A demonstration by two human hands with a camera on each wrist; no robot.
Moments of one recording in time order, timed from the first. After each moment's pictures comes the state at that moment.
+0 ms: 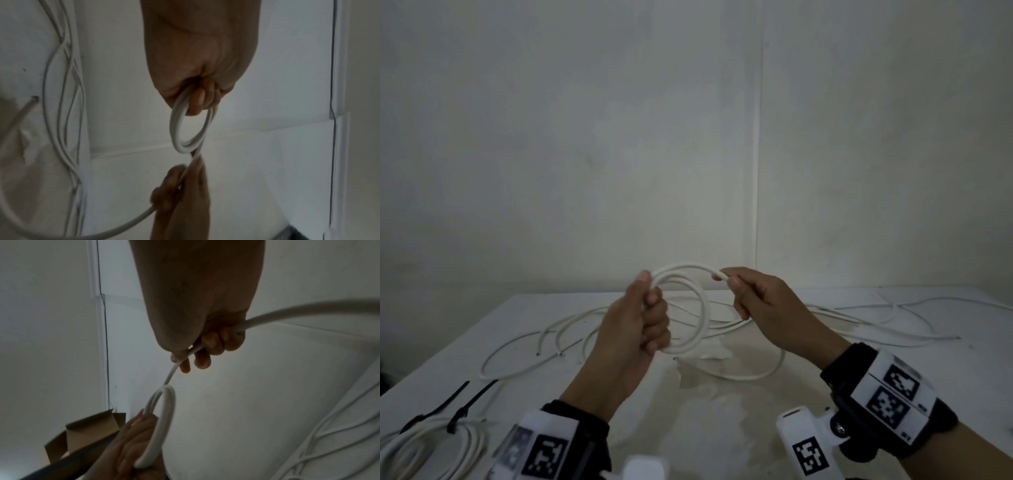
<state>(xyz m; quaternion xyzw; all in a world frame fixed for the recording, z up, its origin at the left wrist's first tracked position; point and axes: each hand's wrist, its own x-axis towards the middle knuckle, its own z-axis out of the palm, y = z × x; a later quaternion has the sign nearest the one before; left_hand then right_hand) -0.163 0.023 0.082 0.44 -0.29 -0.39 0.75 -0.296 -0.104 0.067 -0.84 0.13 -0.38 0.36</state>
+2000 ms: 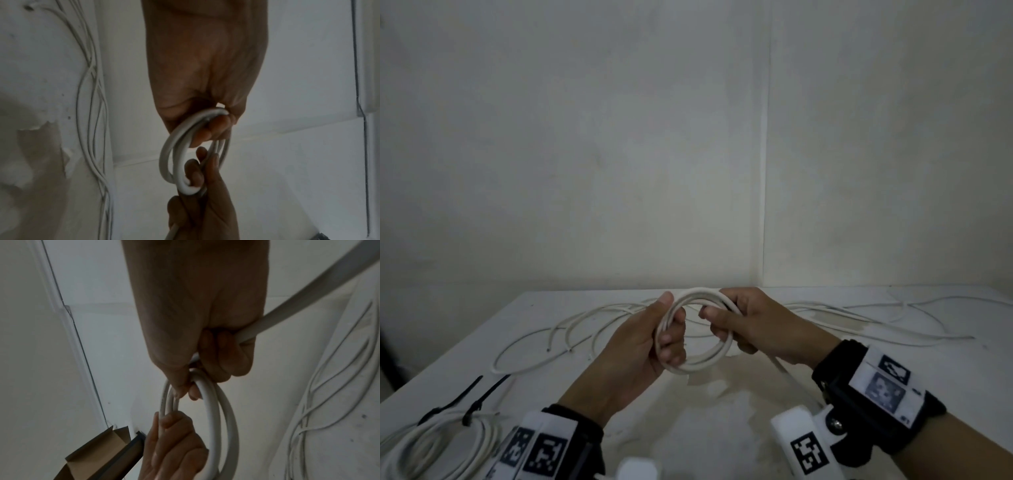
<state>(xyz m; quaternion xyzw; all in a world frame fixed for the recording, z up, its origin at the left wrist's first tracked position) -0.157 0.034 0.065 0.45 -0.35 -0.46 0.68 -0.285 -0.086 0.069 -0.81 0.12 -0.20 0.54</state>
